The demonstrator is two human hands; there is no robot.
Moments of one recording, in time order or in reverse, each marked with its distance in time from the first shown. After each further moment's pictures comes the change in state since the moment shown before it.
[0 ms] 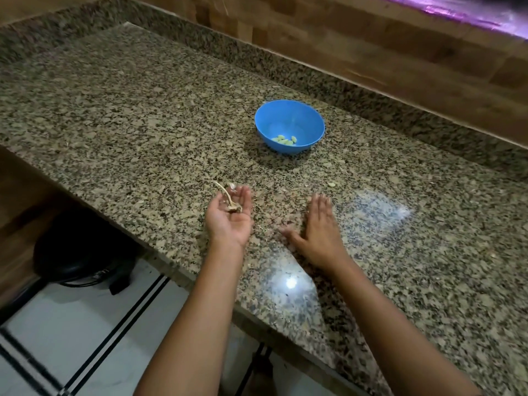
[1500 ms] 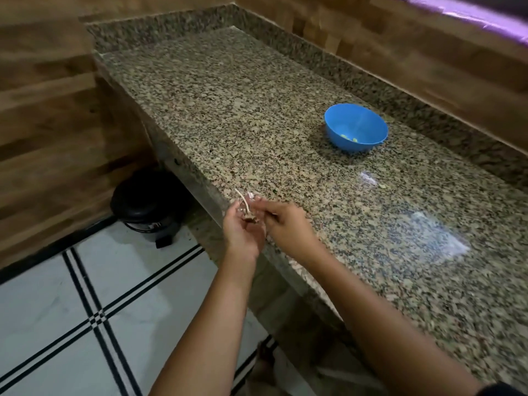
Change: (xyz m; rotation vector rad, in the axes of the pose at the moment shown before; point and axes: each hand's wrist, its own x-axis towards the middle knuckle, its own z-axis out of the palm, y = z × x) left_hand -0.082 0.031 -0.080 -0.049 0.075 0.137; right_hand -0.086 -0.130 -0.006 0.721 -0.154 -0.444
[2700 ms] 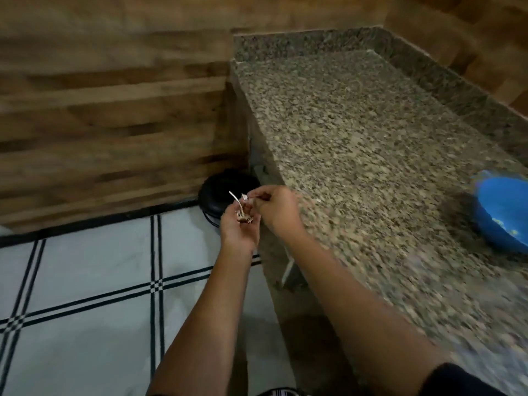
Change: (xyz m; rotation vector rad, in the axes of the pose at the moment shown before) left_hand 0.087 0.162 -0.031 -0.295 0.108 0.396; right_hand 0.169 -0.055 0.147 0.068 -0.237 -0.046
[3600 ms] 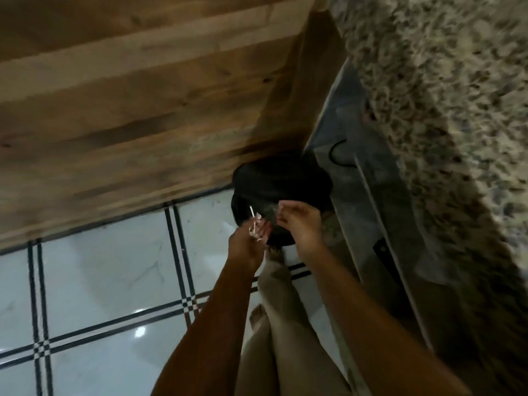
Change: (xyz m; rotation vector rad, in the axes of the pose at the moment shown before) left_hand 0.431 0.174 -0.016 0.411 0.416 -0.176; right_hand 0.407 0.117 0.239 0.347 0.063 0.678
